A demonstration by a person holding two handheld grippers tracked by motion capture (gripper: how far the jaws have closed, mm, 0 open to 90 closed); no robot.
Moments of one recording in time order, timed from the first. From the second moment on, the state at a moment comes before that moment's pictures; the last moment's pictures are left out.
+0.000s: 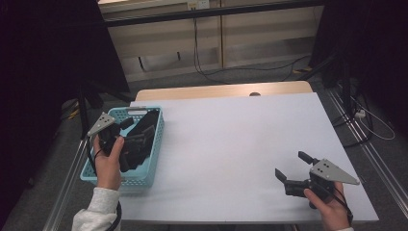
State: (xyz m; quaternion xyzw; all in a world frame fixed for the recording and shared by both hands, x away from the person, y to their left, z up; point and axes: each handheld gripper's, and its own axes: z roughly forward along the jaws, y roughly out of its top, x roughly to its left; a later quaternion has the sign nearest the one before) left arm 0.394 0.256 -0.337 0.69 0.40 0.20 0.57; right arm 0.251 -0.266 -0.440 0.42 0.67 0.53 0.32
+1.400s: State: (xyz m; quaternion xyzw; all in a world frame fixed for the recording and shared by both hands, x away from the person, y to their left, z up) left arm 0.440 0.278 -0.354 0.71 0.44 0.20 0.51; right arm 0.254 -0.260 -0.439 0.41 0.67 0.53 0.31
